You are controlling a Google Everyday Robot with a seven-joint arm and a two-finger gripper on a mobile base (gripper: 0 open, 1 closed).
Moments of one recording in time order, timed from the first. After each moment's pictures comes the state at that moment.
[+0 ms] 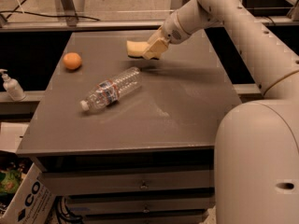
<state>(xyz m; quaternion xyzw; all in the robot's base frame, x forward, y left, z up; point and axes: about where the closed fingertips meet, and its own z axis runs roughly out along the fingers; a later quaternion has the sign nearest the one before) 0.765 -0.025 0.871 -0.57 0.71 0.18 0.36</state>
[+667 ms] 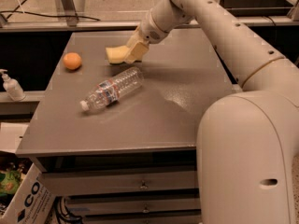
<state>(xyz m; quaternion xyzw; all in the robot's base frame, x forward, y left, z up) 0.754 0.045 0.870 -0.65 0.66 0.15 0.35</state>
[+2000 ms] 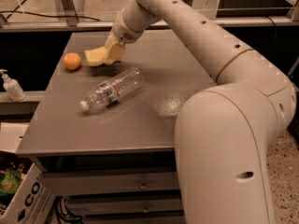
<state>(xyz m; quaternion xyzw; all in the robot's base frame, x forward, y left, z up) 0.765 0.122 0.867 -0.69 0.62 0.11 0.35</state>
